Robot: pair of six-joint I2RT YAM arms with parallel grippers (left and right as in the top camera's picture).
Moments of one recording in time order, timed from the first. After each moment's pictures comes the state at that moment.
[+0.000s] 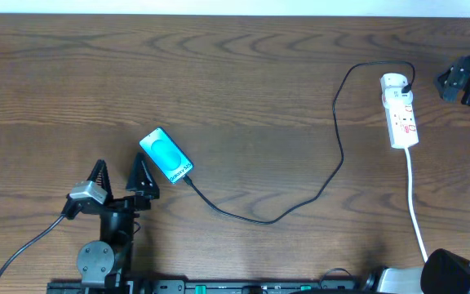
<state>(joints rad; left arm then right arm) -0.06 0.01 0.06 0.07 -0.09 -0.49 -0.40 1.58 2.06 -1.49 -0.29 0.03</state>
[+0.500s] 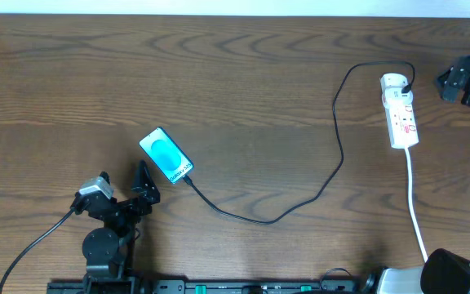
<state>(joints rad) -0.01 0.01 0.04 -0.15 -0.07 -0.44 -0.40 1.58 2.06 -1.49 -0.29 0.03</state>
